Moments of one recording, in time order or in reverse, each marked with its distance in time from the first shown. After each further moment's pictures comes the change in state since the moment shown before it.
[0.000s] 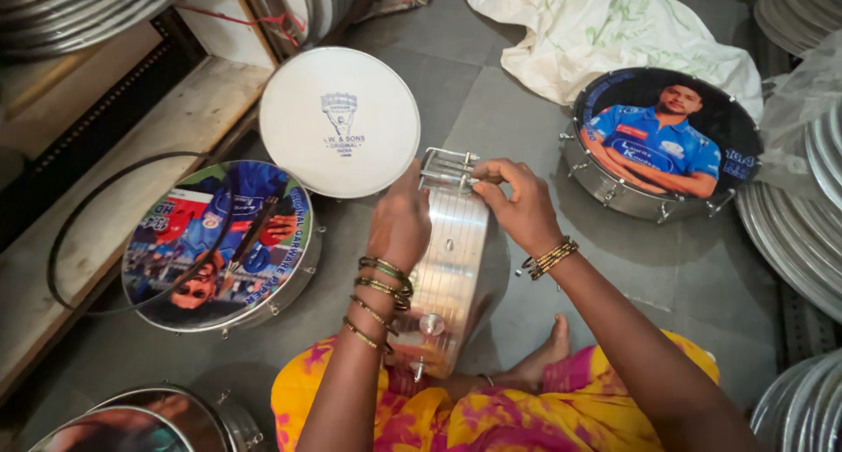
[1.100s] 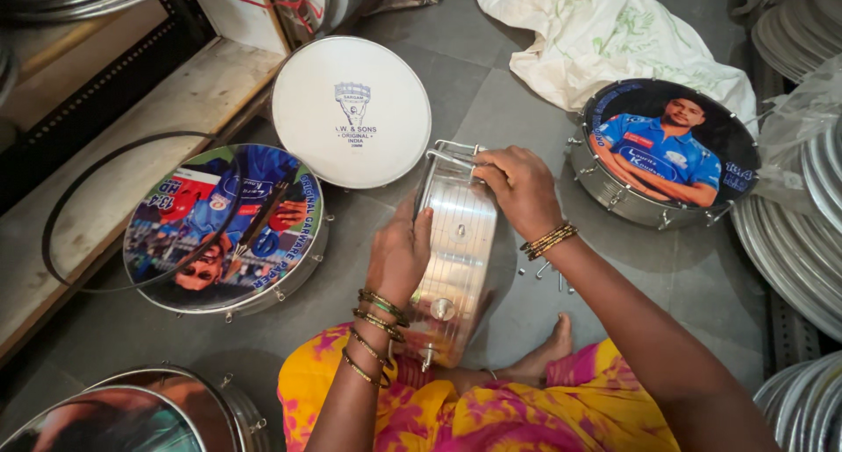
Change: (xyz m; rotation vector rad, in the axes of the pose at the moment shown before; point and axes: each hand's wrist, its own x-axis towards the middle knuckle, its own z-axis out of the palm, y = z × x) left_hand -0.051 -0.005 -0.028 -0.220 0.029 -0.102; right_hand 0.022 -0.029 0.010 -0.317 -0.033 -0.168
